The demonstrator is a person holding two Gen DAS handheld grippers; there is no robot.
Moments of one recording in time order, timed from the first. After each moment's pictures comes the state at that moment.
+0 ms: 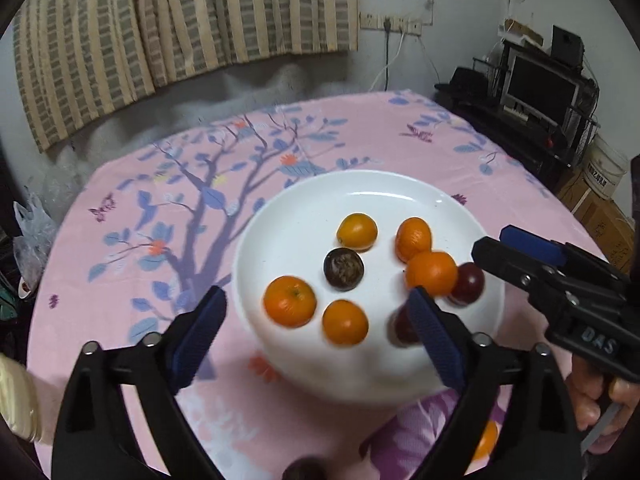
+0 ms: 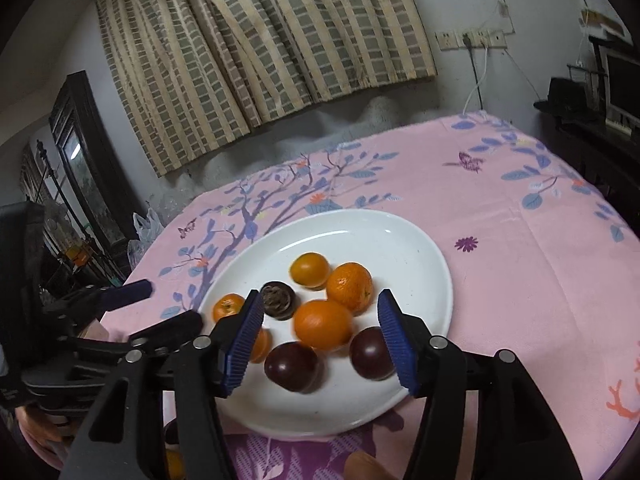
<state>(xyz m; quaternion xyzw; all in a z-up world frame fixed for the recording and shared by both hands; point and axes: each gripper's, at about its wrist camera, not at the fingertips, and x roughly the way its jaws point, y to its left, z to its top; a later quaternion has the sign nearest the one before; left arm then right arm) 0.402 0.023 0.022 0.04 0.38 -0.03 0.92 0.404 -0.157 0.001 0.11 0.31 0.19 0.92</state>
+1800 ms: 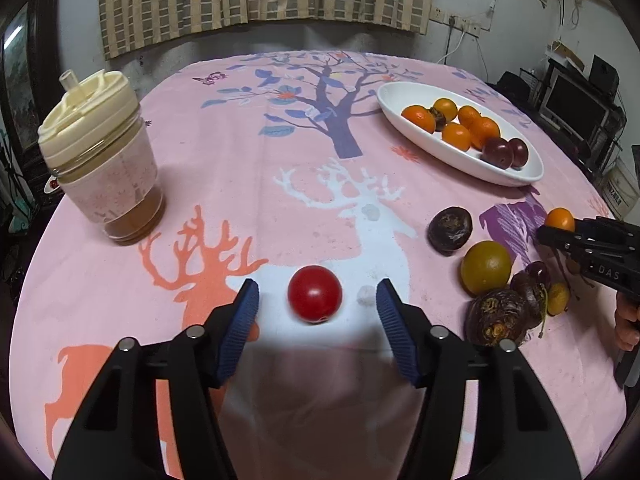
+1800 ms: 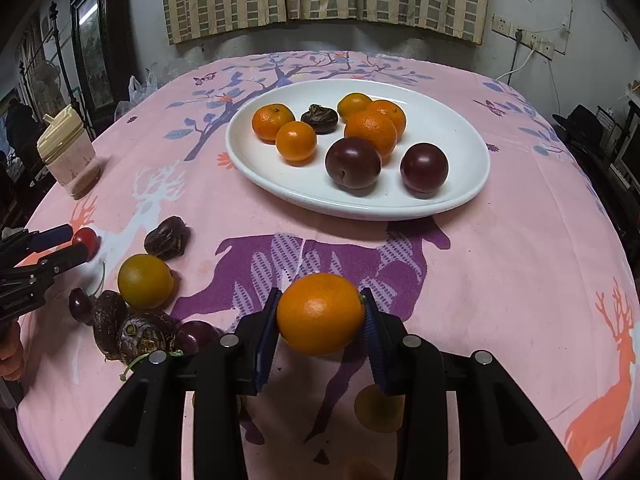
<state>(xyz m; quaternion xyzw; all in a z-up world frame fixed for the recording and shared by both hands) 0.237 0.141 -0.054 -0.03 0.43 0.04 0.90 0.312 -0.100 -0.054 -0.08 0.43 0.18 0.88</state>
